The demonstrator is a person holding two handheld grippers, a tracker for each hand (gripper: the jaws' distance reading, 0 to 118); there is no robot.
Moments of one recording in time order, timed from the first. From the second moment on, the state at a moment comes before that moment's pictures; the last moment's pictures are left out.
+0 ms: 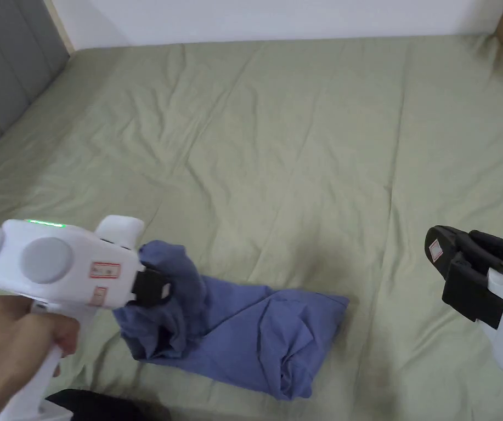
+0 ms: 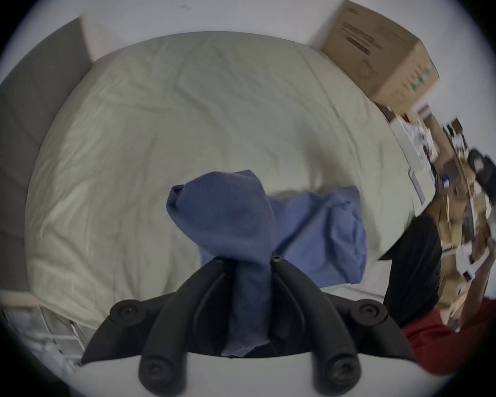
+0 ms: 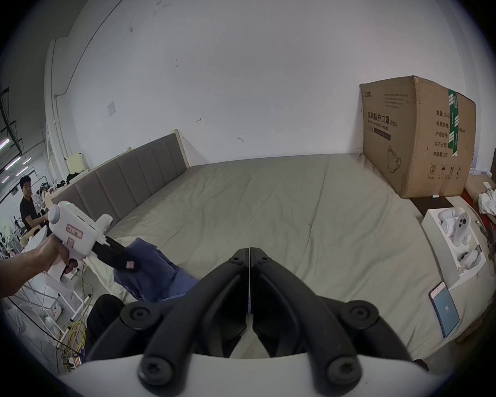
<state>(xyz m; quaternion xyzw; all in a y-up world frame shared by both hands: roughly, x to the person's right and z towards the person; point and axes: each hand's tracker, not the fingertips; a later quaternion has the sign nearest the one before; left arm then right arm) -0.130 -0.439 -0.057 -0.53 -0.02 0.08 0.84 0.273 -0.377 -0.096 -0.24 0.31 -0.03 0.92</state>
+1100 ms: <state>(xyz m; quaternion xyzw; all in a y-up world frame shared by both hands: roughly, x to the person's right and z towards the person) -0.074 -0.445 -0.059 -0.37 -0.13 0.27 0.88 0.282 -0.371 -0.097 -0.24 0.29 -0.05 0.92</state>
